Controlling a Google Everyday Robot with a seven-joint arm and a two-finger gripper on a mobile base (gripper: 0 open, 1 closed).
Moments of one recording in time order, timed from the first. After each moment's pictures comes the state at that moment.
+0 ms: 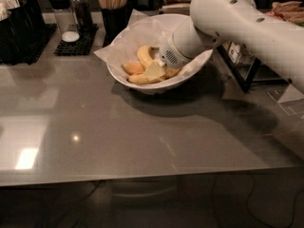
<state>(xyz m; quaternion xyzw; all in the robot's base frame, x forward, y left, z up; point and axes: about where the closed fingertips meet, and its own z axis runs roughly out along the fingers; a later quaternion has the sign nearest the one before) 0.636 -0.010 0.859 -0.46 0.82 0.14 0.31</state>
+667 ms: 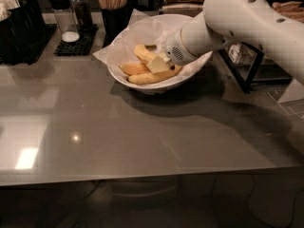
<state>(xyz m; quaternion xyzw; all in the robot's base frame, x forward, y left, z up) 0.637 -0.016 0.881 -0.45 0.81 0.15 0.35</state>
